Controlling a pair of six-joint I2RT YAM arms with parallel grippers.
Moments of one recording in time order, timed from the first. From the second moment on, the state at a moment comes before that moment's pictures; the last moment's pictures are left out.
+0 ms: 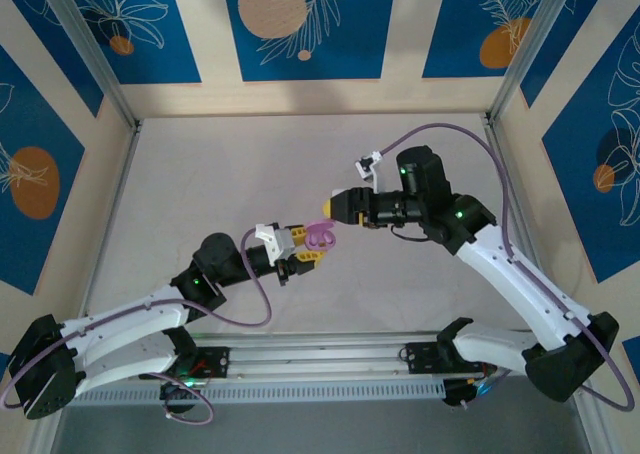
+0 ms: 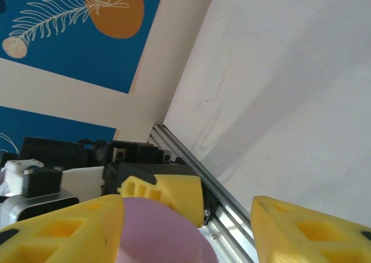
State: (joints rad) left arm -0.91 0.95 0.48 0.54 0.37 0.08; right arm 0.60 1.12 1.17 -0.59 -0.66 0.72
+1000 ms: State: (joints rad) left arm -0.91 0.95 0.48 0.63 0.36 0.01; right arm 0.56 1.09 1.04 -0.50 -0.97 0.75
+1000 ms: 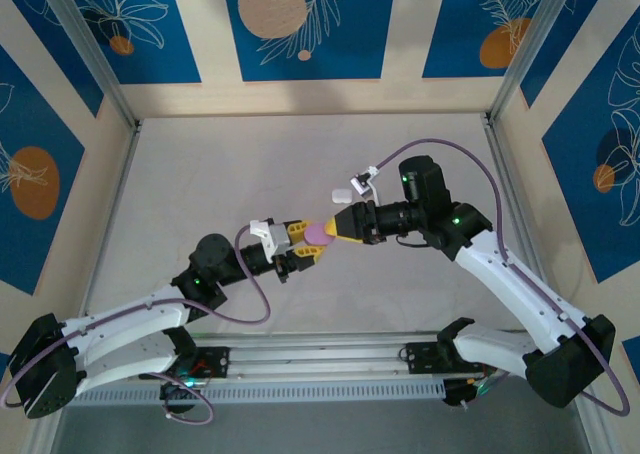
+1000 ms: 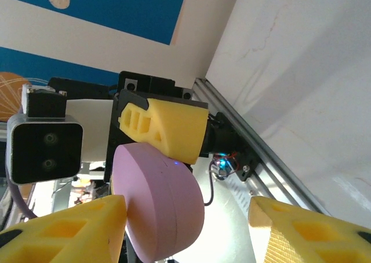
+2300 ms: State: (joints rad) left arm -0.91 0.97 0.48 0.64 0.35 0.00; right arm 0.58 1.14 1.02 -0.38 -1.08 0.85
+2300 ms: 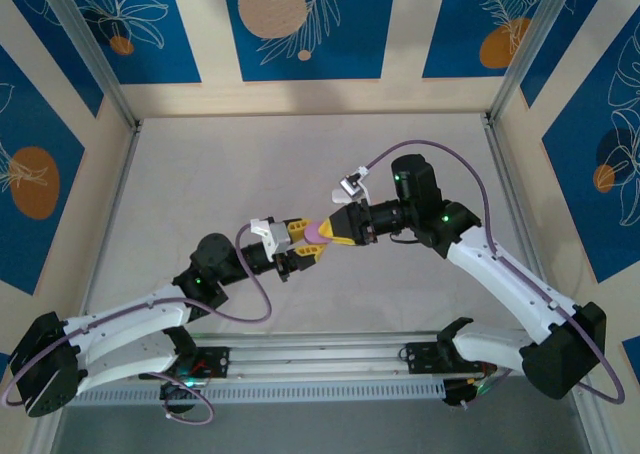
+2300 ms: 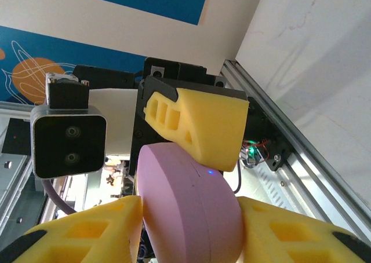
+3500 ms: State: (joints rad) left arm -0.91 0.77 0.59 0.03 -0.12 -0.16; right arm 0.26 1.08 0.59 -0.23 -0.78 0.95
